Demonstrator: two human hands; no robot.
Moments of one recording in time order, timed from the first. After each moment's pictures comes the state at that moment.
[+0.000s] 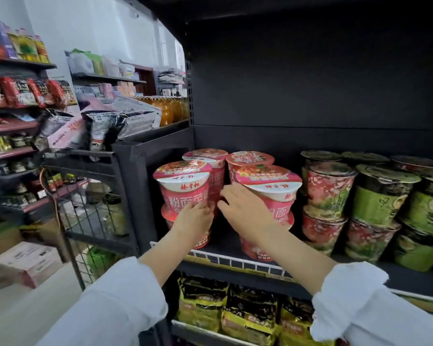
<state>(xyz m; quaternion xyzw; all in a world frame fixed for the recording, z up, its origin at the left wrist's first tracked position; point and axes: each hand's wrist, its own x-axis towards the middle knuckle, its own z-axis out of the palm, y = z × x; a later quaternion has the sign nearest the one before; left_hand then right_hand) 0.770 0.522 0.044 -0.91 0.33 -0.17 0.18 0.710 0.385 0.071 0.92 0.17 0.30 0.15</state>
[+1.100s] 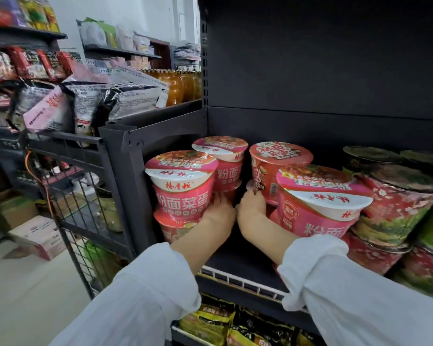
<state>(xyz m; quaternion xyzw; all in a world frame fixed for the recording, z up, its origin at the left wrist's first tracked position) 0.861 0.463 0.006 -0.94 0.24 -0.09 0.23 0.845 0.383 0.028 0.93 -0.02 -0.03 0.36</state>
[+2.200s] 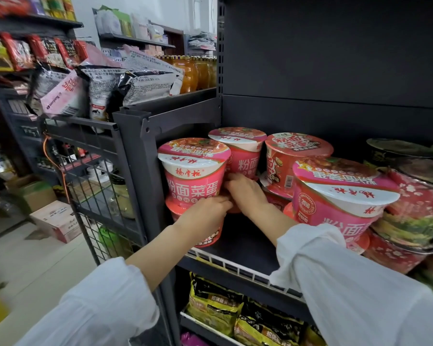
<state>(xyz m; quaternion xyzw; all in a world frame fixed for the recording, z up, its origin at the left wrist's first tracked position) 0.840 0.534 0.007 -0.91 0.39 -0.15 -0.06 0.859 0.401 0.033 0.98 0.06 0.12 -0.18</state>
